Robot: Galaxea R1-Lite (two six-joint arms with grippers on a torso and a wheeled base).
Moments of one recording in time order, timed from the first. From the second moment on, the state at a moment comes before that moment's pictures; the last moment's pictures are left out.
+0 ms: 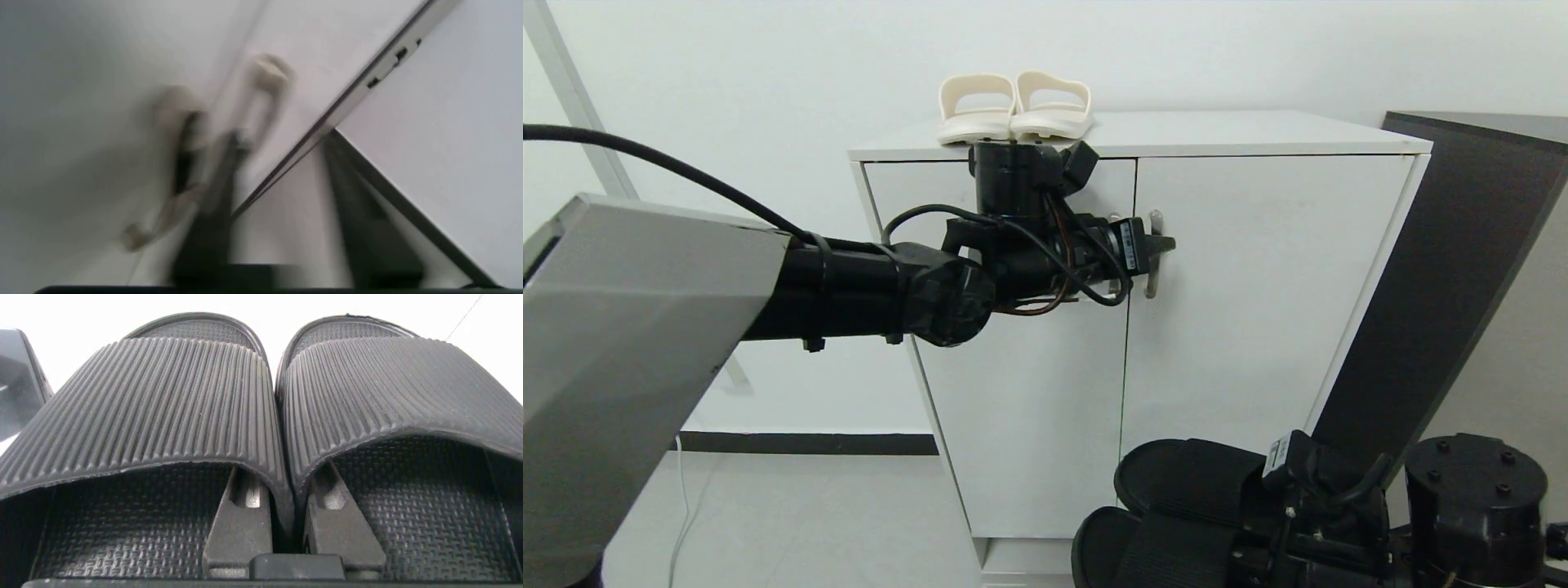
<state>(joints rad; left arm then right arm) -0.63 2.09 -1.65 -0.36 -0.35 -0.37 0.79 1.62 -0.29 -0.98 0.20 -0.06</state>
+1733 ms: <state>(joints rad) -0.58 1.95 -1.49 -0.41 -0.34 -0.39 0.86 1.59 -0.25 -0.97 0.22 -0.06</state>
